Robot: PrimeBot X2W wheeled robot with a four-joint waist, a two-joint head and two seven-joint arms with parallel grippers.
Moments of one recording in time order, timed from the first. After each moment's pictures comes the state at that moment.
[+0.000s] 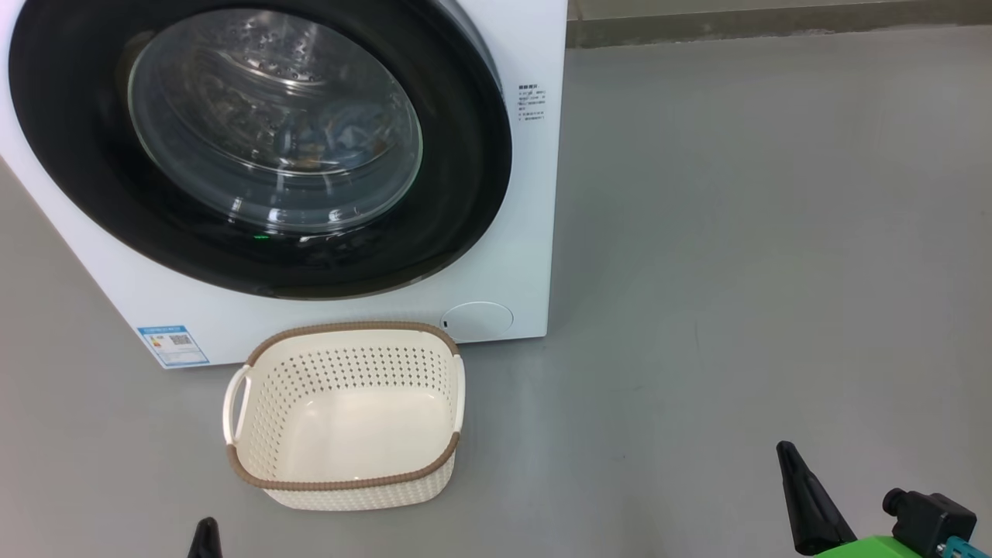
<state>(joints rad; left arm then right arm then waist) 0.20 0.02 0.04 0.08 -0.42 -0.06 -0.19 0.05 -0.07 -0.02 0.23 0.51 0.14 -0.19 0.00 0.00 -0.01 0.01</state>
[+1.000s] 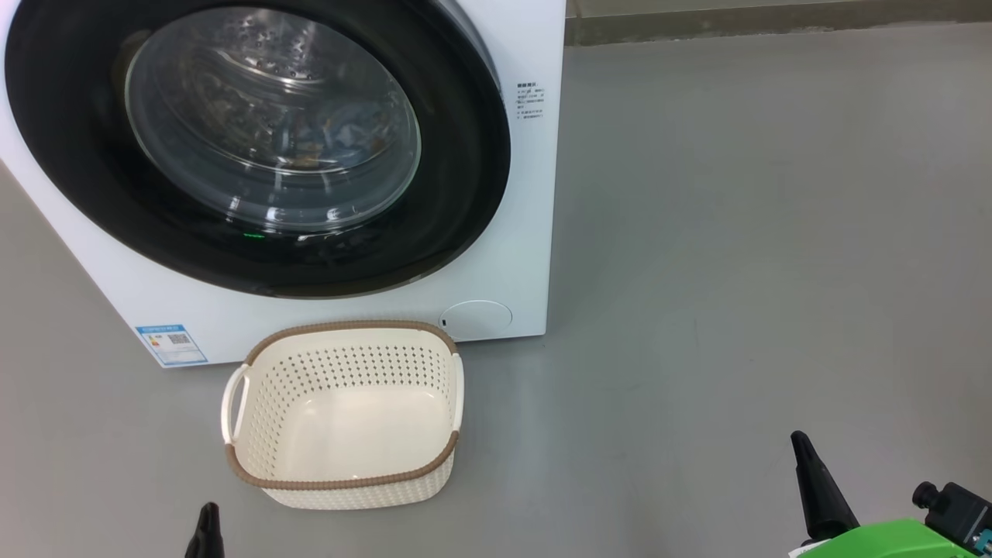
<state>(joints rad) 0.13 0.02 0.04 0.13 -0.76 -0.08 -0.11 0.02 -0.06 -0.05 0.24 0.82 0.14 -0.11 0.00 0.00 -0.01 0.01</state>
